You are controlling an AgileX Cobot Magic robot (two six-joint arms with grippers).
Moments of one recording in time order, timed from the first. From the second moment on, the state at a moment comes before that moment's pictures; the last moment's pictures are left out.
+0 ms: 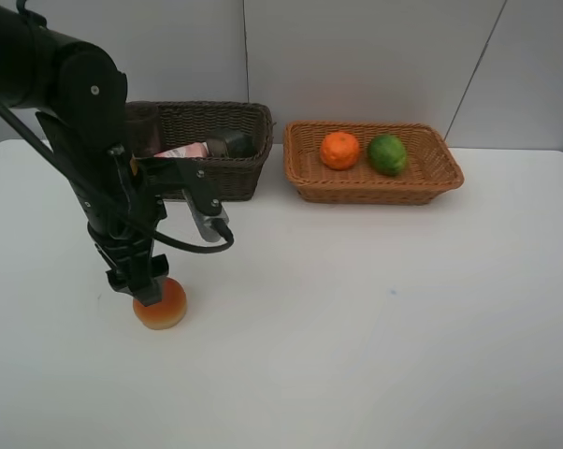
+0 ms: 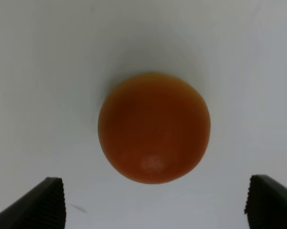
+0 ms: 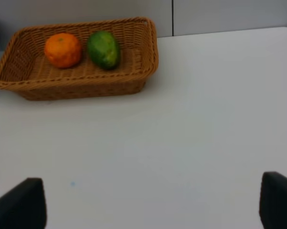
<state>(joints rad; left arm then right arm) -0.55 1.75 -1.00 0.06 0.82 0.53 -0.01 0.00 -0.52 -0.03 1.06 0.09</state>
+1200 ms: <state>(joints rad) -0.55 1.83 -0.99 0.05 0.74 0.74 -0.01 0.00 -0.52 -0.03 1.06 0.09</state>
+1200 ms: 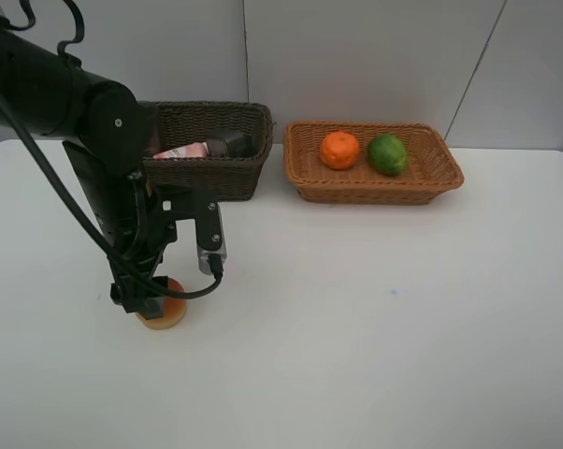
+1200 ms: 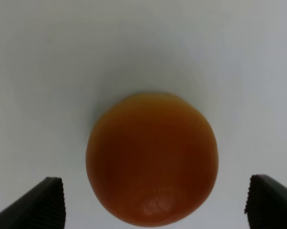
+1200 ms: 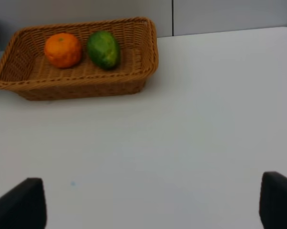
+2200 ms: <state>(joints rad) -0.55 1.92 -0.99 0.04 0.71 0.77 -0.01 0.00 -0.52 -0.03 1.06 0.09</state>
